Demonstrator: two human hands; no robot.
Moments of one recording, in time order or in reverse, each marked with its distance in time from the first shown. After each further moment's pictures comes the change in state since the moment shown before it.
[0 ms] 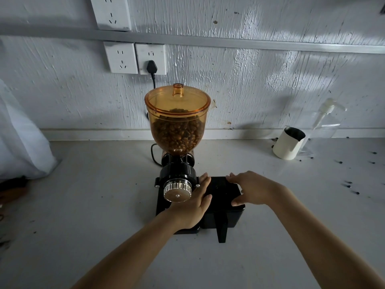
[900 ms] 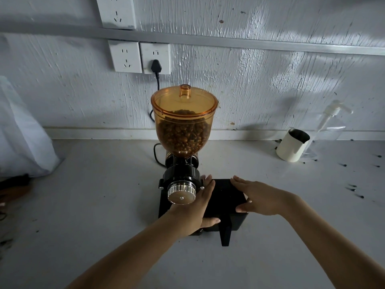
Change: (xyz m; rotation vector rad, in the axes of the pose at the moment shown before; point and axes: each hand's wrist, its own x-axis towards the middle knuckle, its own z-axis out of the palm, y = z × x) left_hand -0.007 -0.003 -0.001 0.598 0.030 0.124; right_hand -0.010 0.003 0.007 0.083 -0.060 -0.063
